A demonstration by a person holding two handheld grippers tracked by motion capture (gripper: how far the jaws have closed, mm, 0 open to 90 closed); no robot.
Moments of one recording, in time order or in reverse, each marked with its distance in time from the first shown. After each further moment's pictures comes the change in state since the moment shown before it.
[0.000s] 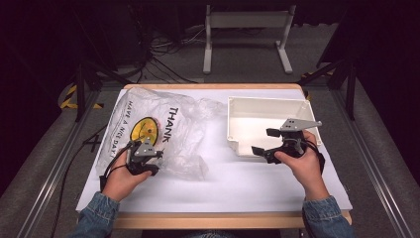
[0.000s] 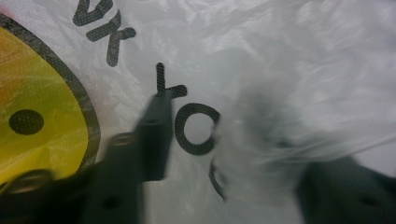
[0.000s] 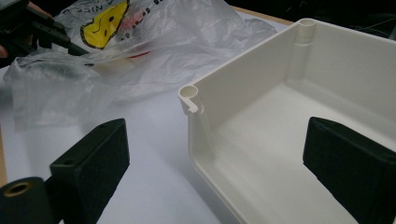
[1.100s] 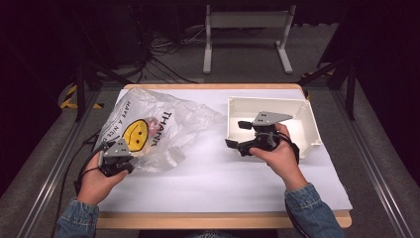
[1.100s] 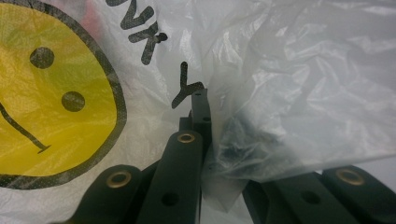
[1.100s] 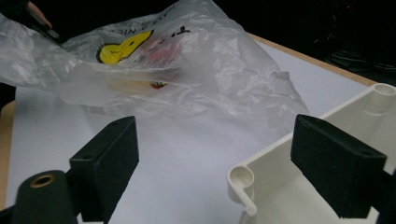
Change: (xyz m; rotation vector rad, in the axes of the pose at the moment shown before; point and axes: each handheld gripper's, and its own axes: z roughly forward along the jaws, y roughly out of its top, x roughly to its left) left arm 0.017 -0.027 -0.050 -0.070 -0.030 -0.038; right arm 0.029 0.036 0.058 -0.067 0.083 -0.106
